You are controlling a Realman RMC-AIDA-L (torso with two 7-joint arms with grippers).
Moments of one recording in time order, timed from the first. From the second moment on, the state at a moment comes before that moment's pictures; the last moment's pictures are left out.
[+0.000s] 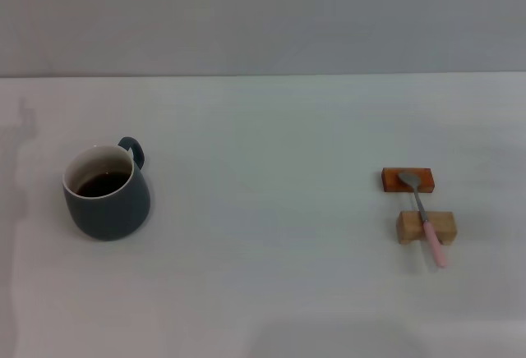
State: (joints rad) left arm -0.47 -2.06 1.40 0.26 -0.36 1.06 -0.03; right arm 0.33 2.08 1.40 0.61 -2.18 -0.90 -0.52
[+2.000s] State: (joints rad) left arm -0.29 -2.08 2.08 0.27 -0.36 1.00 -0.07; right arm 0.29 2.07 1.40 0.71 -2.19 -0.90 -0.54
